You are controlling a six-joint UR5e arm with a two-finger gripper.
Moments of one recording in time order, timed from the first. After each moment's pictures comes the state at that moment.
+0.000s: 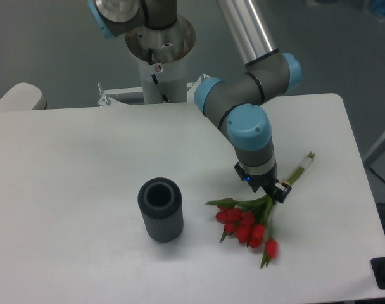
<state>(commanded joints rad) 2.54 -2.00 -1.60 -0.79 1.74 1.26</state>
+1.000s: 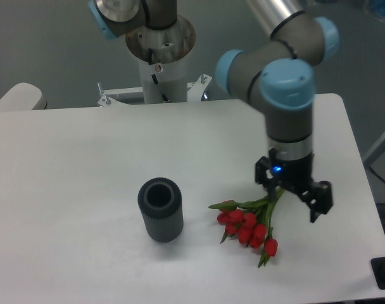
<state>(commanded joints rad) 2.66 -2.01 -1.28 -1.07 1.48 1.47</state>
